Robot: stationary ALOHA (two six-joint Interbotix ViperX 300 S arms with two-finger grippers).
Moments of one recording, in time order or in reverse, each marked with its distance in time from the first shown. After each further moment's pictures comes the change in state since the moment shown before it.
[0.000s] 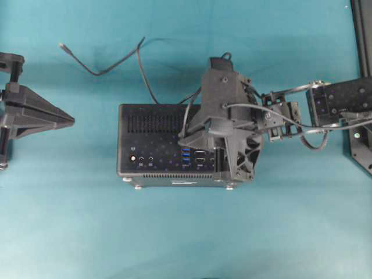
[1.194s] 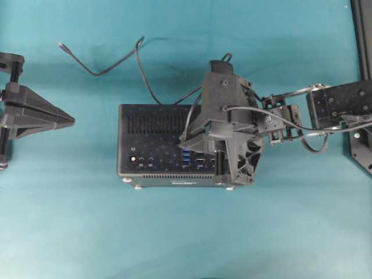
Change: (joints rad) left arm 0.000 0.002 0.000 0.000 -0.002 0.000; right arm 0.026 0.000 0.005 0.018 0.003 0.012
